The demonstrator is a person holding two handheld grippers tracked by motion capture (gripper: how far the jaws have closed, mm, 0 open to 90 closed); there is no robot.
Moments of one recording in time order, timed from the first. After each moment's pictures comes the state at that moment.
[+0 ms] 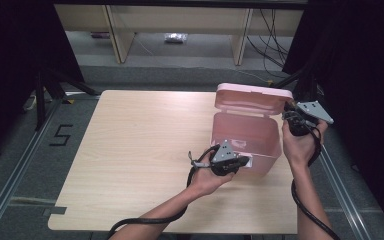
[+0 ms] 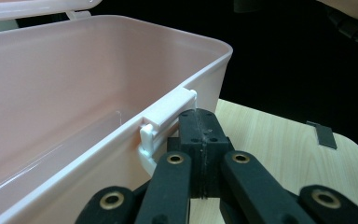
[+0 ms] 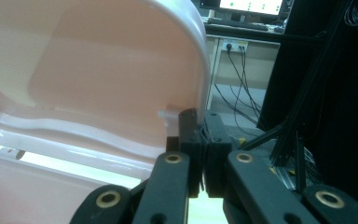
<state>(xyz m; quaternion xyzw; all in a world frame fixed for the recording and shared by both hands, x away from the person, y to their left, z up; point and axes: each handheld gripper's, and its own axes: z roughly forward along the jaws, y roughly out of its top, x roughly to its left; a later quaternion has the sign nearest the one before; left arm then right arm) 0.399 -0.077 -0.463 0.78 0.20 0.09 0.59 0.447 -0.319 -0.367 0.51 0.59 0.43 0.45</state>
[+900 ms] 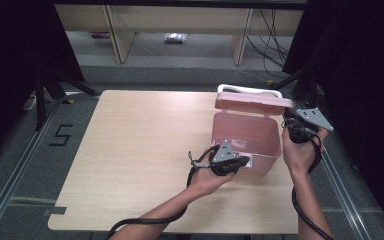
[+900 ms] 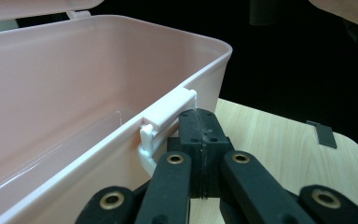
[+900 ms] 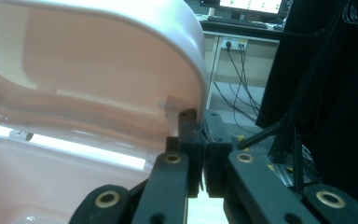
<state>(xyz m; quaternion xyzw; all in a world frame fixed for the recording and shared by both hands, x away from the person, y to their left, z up) 0.399 -0.077 -0.463 0.78 0.20 0.09 0.59 0.430 -0.317 -0.375 0.52 0.59 0.43 0.45</state>
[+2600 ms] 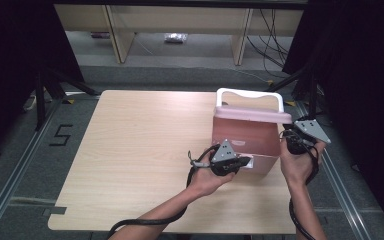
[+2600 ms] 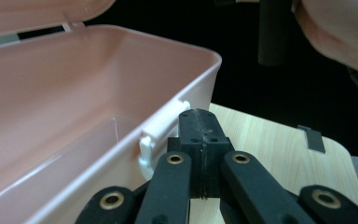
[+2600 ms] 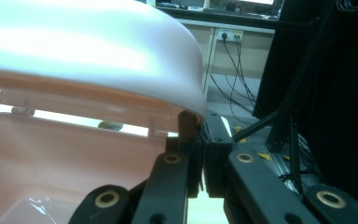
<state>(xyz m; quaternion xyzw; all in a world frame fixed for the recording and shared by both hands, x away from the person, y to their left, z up) 0.395 -0.074 -0.450 0.77 0.19 0.09 0.60 0.409 -0.312 -0.392 0.53 0.58 0.42 0.45</state>
